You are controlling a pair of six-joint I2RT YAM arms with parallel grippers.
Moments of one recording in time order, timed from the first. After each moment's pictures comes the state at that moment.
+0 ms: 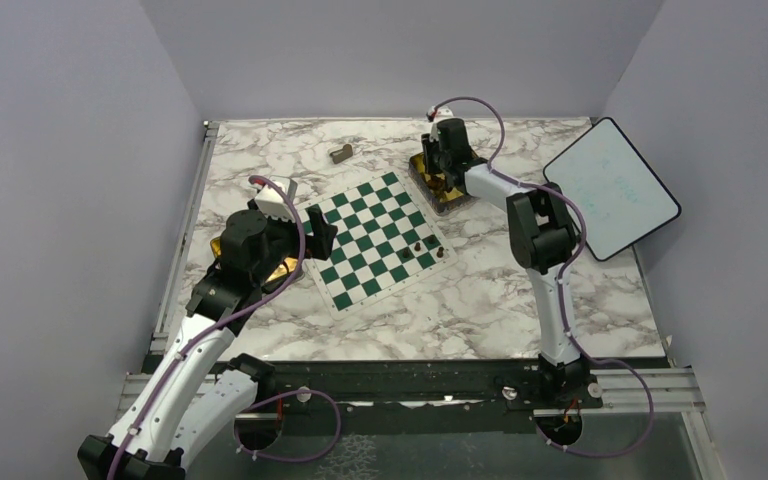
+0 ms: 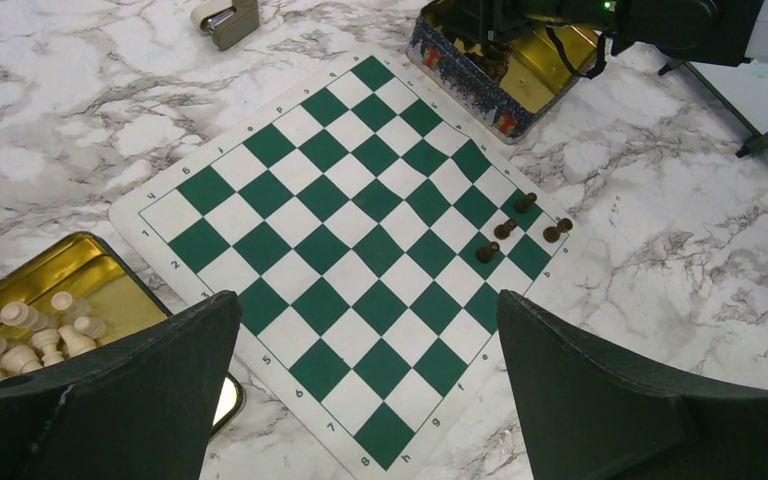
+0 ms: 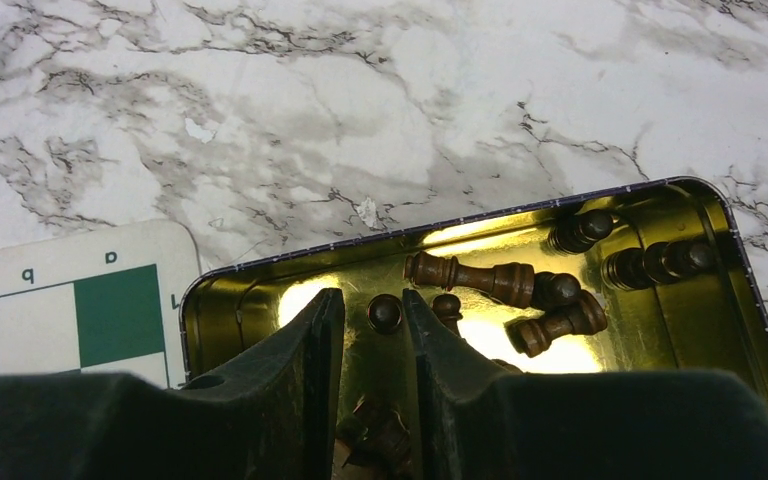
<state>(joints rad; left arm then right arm) -0.39 0.75 0.76 -0.30 0.04 -0.22 0.39 2.34 1.76 0.07 0.07 0.05</state>
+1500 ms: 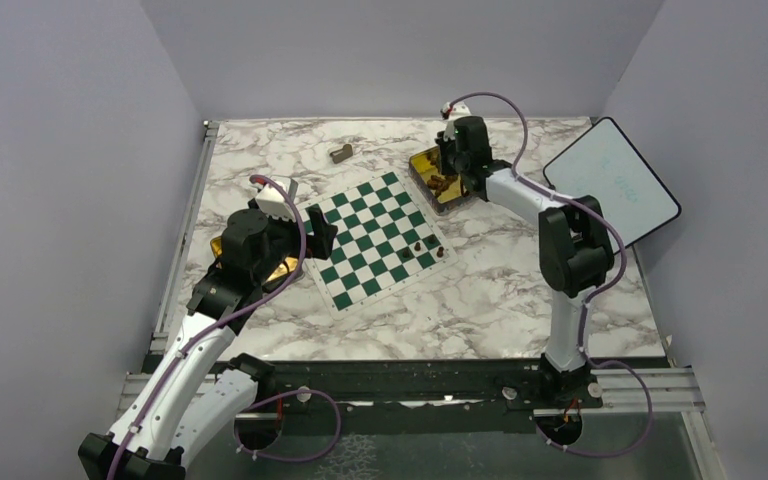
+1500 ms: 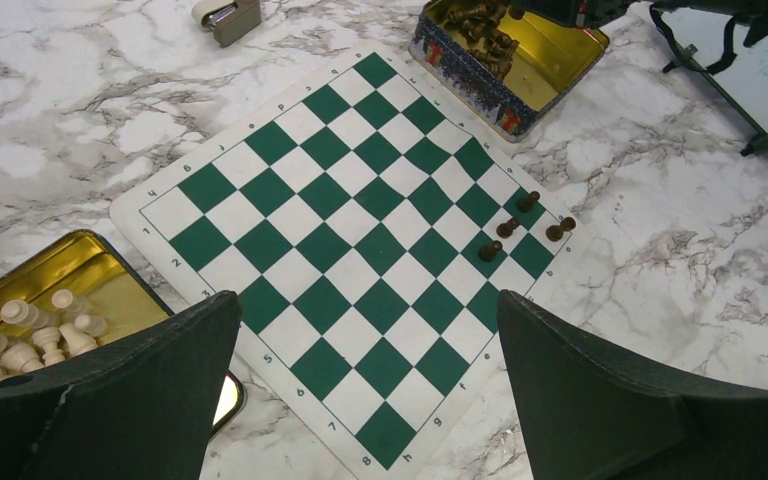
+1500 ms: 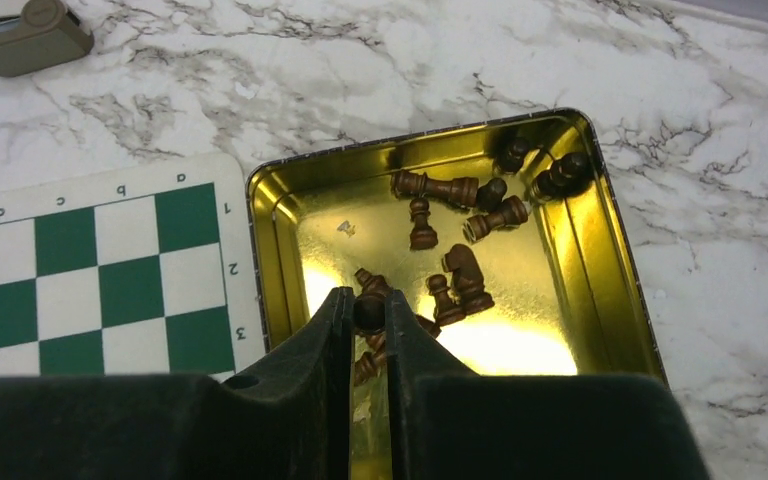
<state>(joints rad) -0.39 0.76 0.76 -0.30 0.04 -0.22 0.39 2.05 1.54 0.04 0.09 0.01</state>
